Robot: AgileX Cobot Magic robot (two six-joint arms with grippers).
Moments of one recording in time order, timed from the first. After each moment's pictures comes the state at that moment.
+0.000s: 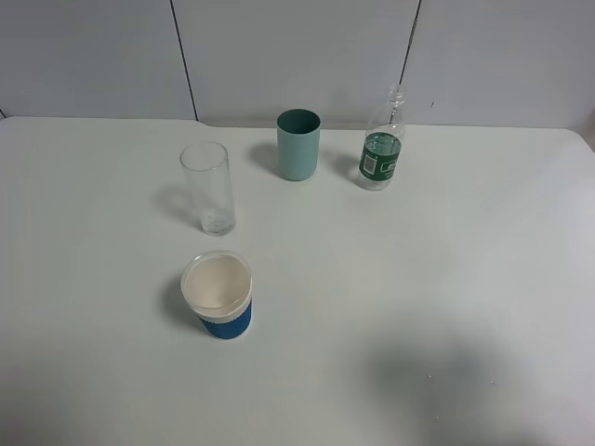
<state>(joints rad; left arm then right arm) 0.00 -0.01 -0.51 -0.05 1.06 0.05 0.14 0.00 -0.48 -0.01 1.06 0.00</state>
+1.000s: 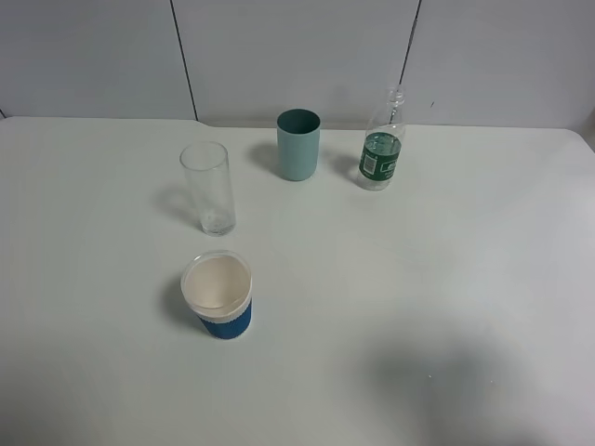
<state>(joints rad) 0.00 -0.01 -0.51 -0.05 1.06 0.05 0.13 0.00 -0.48 -0.01 1.06 0.00</state>
